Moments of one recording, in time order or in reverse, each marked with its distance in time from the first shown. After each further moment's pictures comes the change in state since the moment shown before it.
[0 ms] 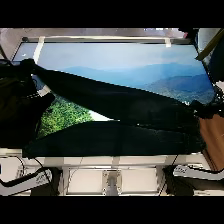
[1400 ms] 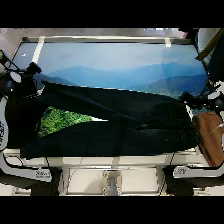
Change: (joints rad) left arm 0.002 -0.280 -0.051 0.126 0.571 -0.365; right arm 0.167 -0.085 0.014 0.046 -0.320 0.097
